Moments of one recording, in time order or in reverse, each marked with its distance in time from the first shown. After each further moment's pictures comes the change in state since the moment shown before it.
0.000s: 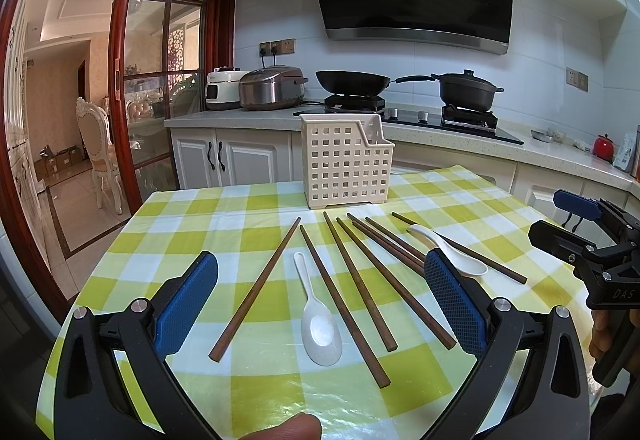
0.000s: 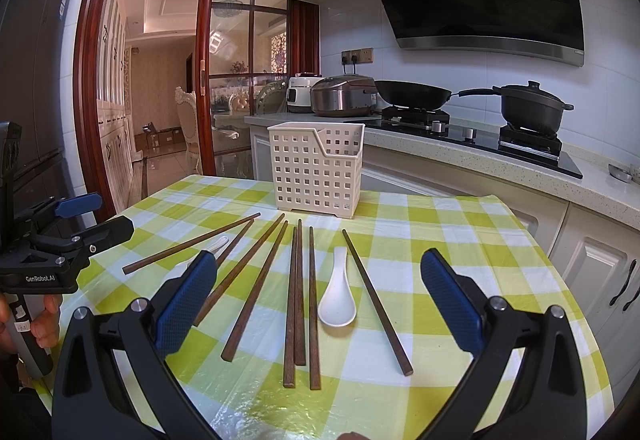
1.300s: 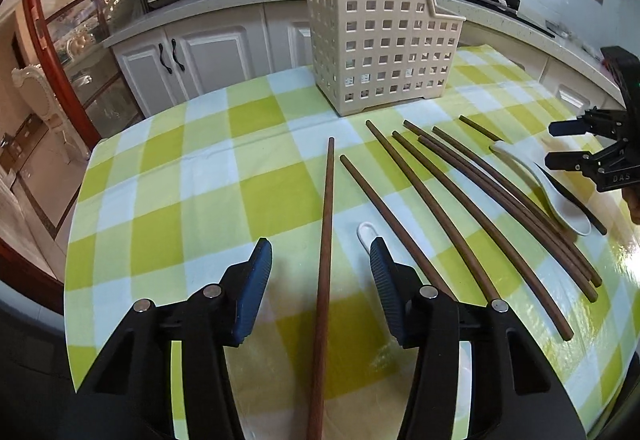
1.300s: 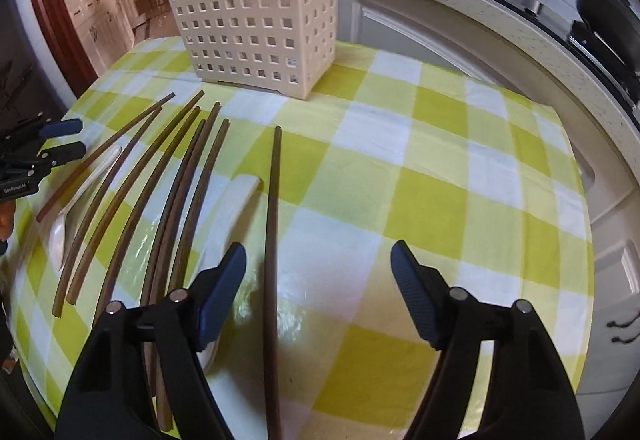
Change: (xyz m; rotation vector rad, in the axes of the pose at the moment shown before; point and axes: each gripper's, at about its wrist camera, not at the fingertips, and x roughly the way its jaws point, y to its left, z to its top) left arm 0.170 0.065 0.021 0.144 0.534 -0.114; right arm 0.198 -0.080 0.013 -0.082 0.679 0.088
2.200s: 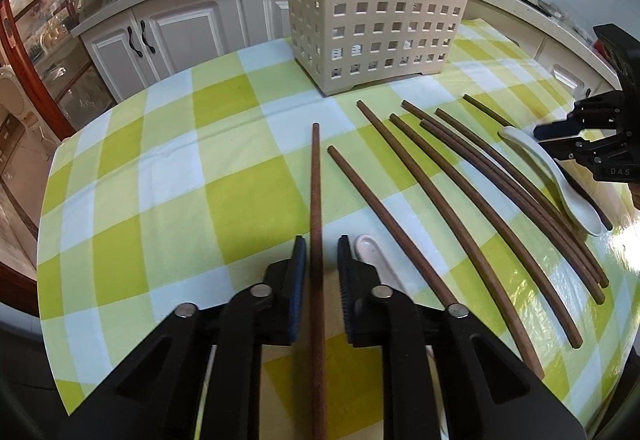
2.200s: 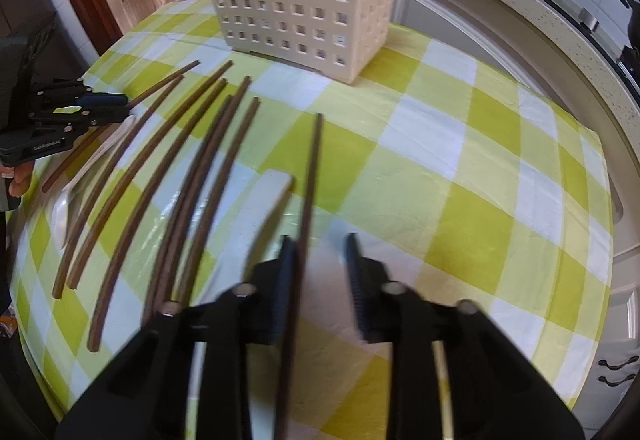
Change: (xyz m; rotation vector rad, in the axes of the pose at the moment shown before) left arm 0.039 0.001 0.018 0.029 0.098 -0.078; right arm 0.021 0.018 0.016 -0.104 0.092 0.107
